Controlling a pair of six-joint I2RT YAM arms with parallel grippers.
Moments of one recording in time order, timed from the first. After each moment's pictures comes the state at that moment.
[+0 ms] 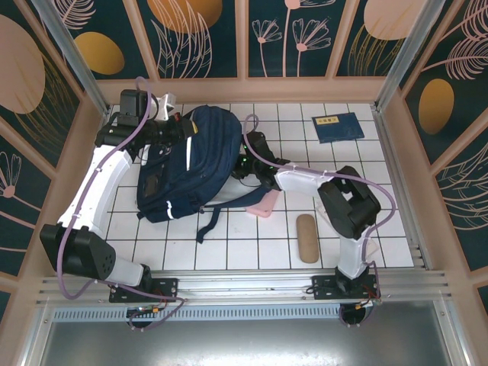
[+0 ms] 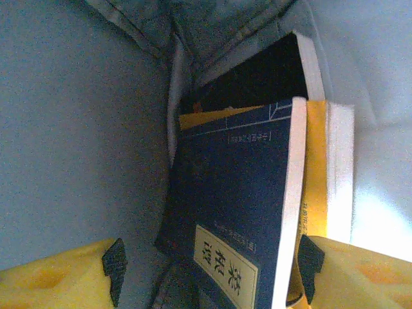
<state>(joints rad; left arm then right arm) -0.18 1.46 1.47 -0.69 0.63 -0.55 0.72 1.88 1.19 0.25 -0.36 1.15</state>
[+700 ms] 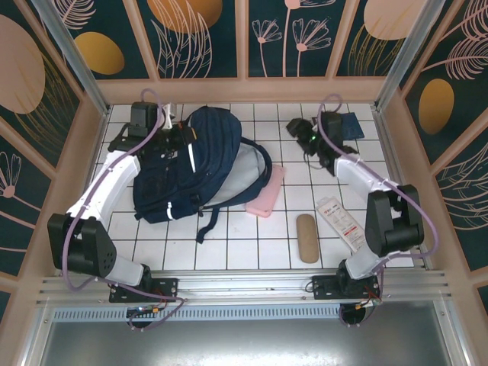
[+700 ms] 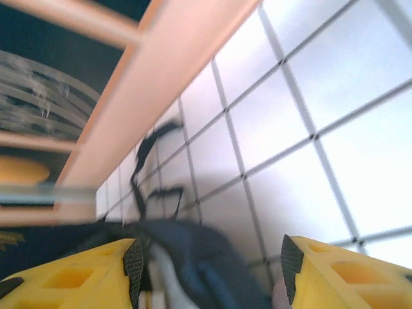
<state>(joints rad) -0.19 1.48 1.26 -0.45 0.45 -0.56 0.21 1.63 1.12 0.00 -0.24 0.93</state>
